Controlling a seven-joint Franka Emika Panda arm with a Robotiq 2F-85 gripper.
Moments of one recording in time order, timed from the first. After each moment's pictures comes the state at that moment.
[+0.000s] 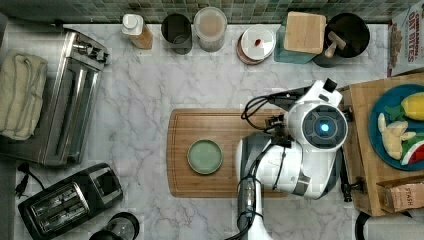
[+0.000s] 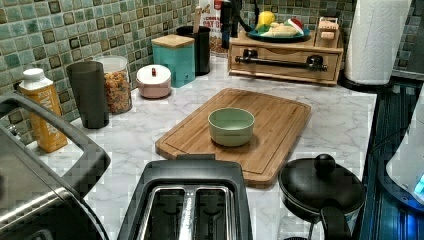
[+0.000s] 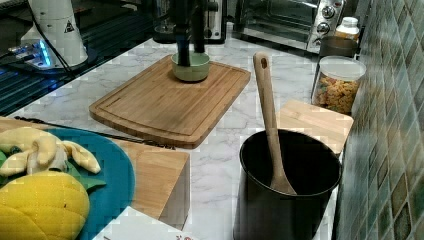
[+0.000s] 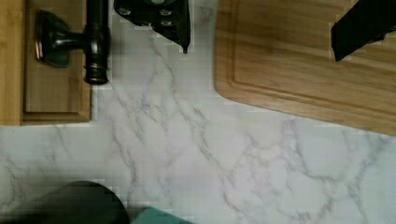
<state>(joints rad) -0.19 0.04 -0.11 -2.20 -0.11 0.79 -1.21</state>
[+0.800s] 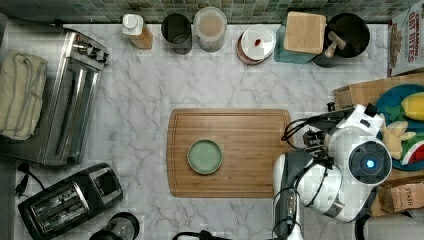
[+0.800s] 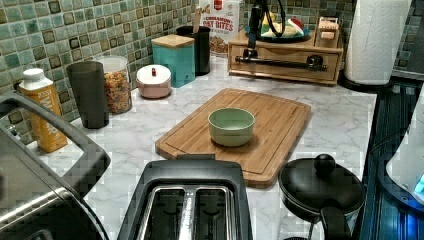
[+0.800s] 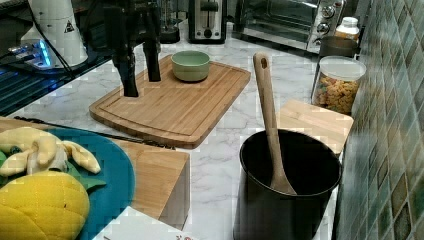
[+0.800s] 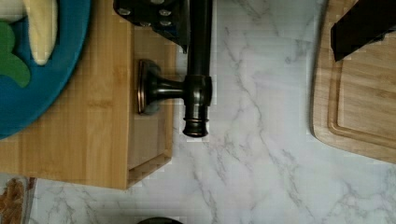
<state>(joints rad) -0.27 0.04 -0.23 -2.29 -0.13 0.98 -1.41</state>
